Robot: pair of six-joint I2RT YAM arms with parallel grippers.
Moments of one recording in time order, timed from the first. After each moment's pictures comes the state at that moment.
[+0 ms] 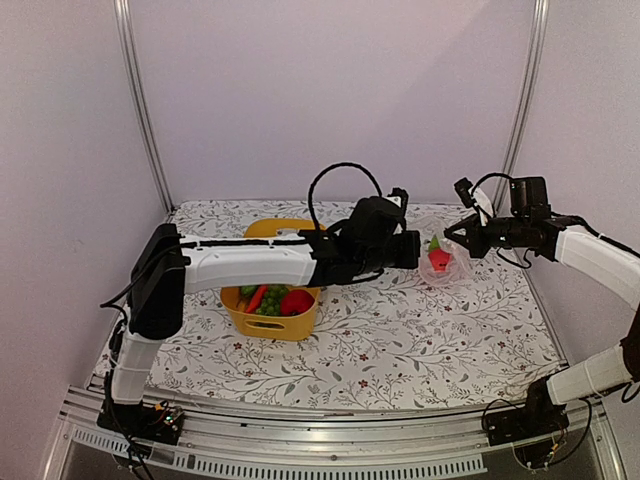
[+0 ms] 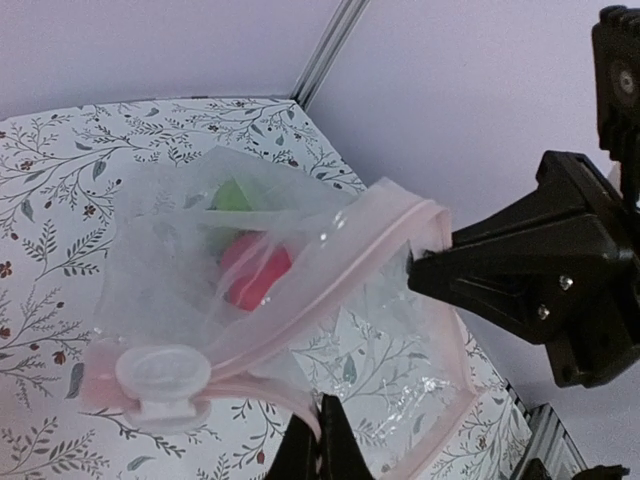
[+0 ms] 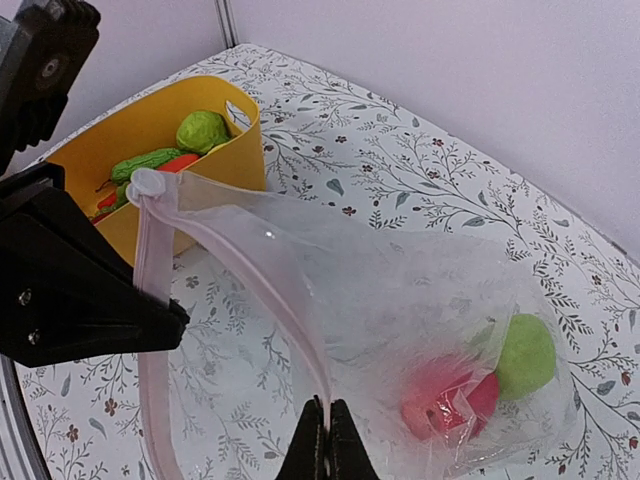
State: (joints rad) left arm -1.10 2.22 1.87 -0.01 -0.24 -0.60; right arm 0.19 1.30 0.95 -0.26 -0.58 -0.31
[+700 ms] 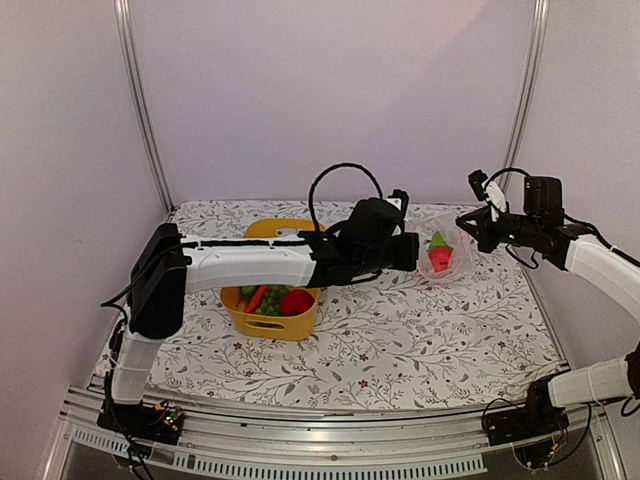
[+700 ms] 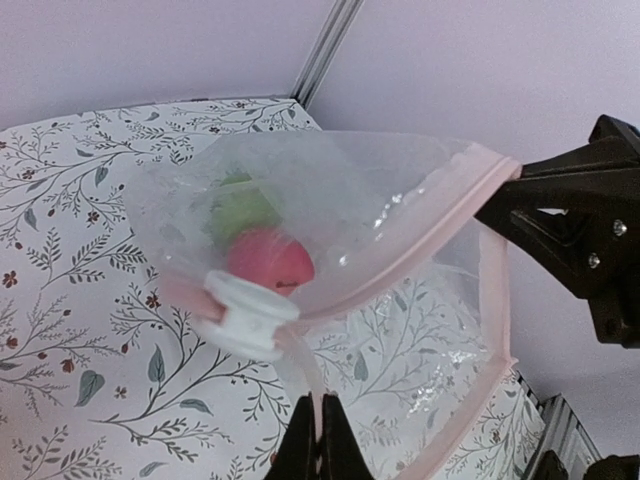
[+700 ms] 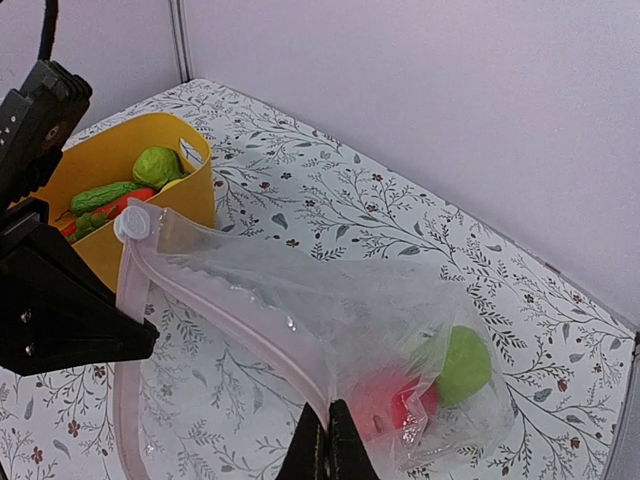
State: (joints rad) left arm -1.09 2.22 1.85 -0.01 -0.23 -0.57; right arm 0.16 1.20 0.90 -0.16 -0.49 -0.30
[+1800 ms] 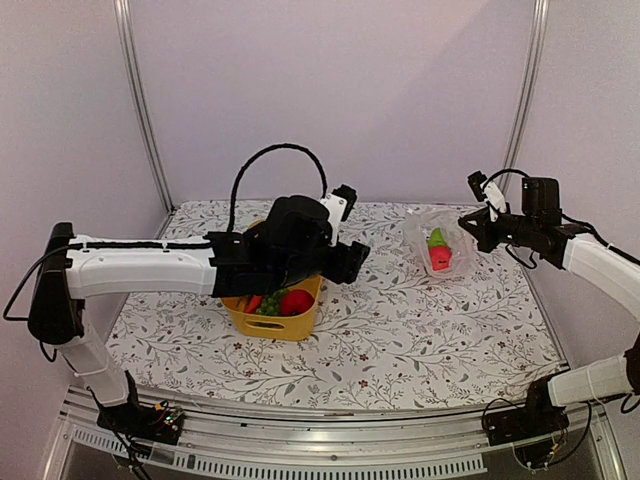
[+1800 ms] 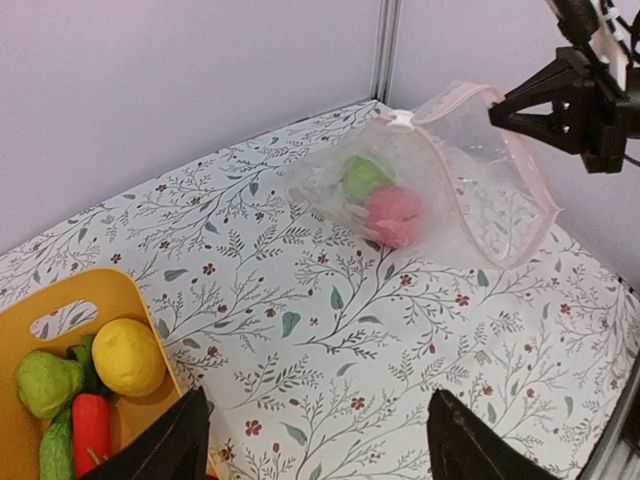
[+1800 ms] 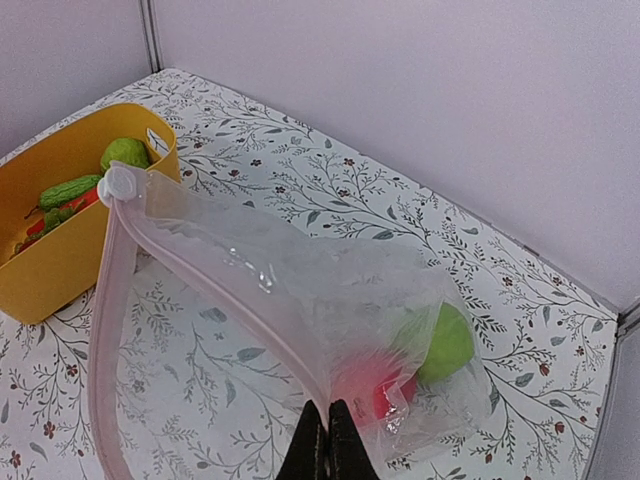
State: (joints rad) left arm -1.11 1.69 1.32 -0.03 -0.40 -0.23; right arm 0.16 1.22 0.90 -0.16 -0.42 -0.31
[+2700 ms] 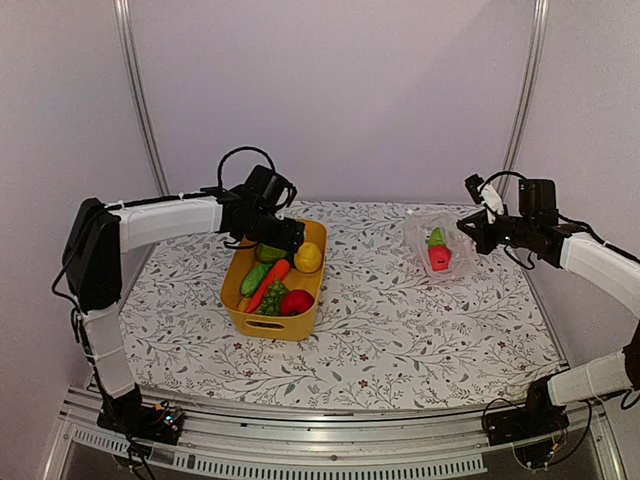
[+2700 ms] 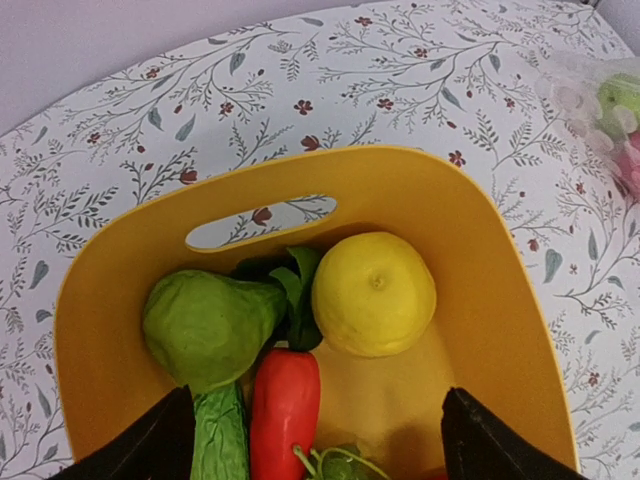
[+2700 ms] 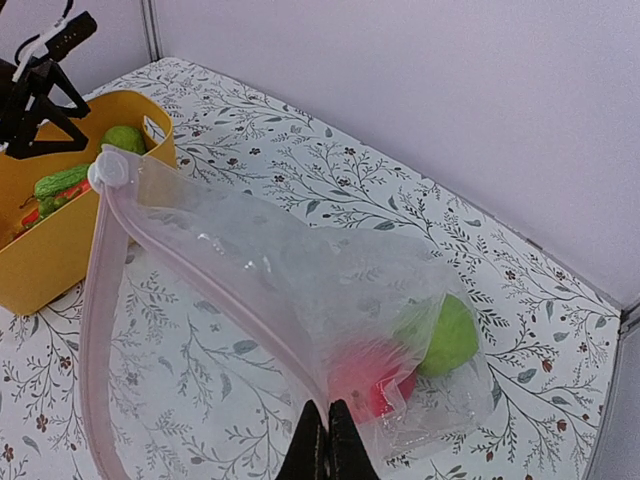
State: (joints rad) left arm -0.65 1.87 1.48 -0.44 -0.20 -0.22; right arm 0.16 1.25 0.90 -0.16 -0.42 -0.33
